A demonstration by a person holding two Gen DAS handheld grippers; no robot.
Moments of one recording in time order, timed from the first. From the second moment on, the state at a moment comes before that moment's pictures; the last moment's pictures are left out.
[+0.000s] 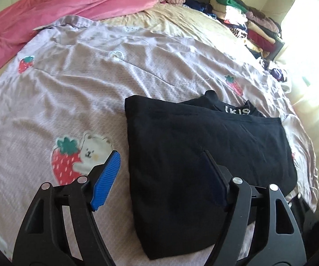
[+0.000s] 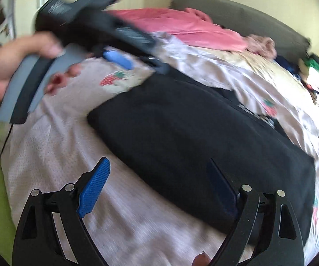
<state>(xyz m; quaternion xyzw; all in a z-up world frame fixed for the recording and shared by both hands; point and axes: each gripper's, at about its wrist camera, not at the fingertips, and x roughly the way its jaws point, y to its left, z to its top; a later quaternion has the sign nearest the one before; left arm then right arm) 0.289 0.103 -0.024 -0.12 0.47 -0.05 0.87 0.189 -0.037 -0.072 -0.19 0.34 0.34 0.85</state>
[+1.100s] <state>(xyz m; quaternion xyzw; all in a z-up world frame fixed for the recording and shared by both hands) 0.322 0.107 -0.062 -0.22 0.54 -0.09 0.80 0.217 -0.022 -0.064 -0.12 0.27 0.39 0.87</state>
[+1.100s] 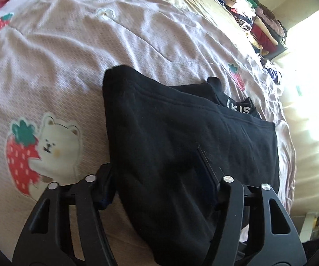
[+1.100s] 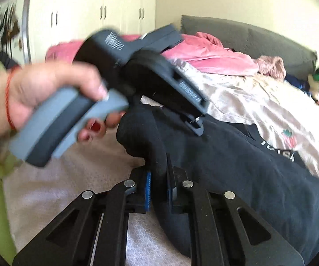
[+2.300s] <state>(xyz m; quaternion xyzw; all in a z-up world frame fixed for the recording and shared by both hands) 0.315 -0.151 0.008 -0.15 0.46 -0.13 0.87 0.185 -0.252 -0.068 0.04 0.23 0.24 0.94</state>
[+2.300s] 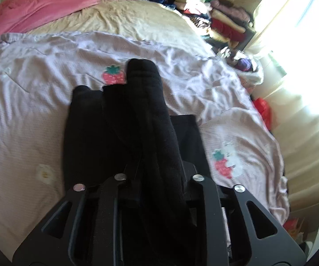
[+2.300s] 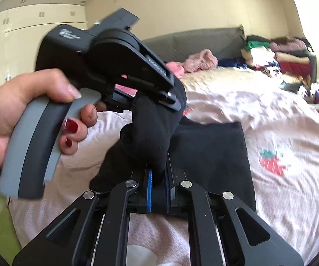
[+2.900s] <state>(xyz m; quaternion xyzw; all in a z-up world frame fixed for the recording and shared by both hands) 0.273 -0.099 -0.031 -0.04 0.46 -0.11 0.88 0.200 -0.324 -0.055 0.19 0.32 0.21 0.90</state>
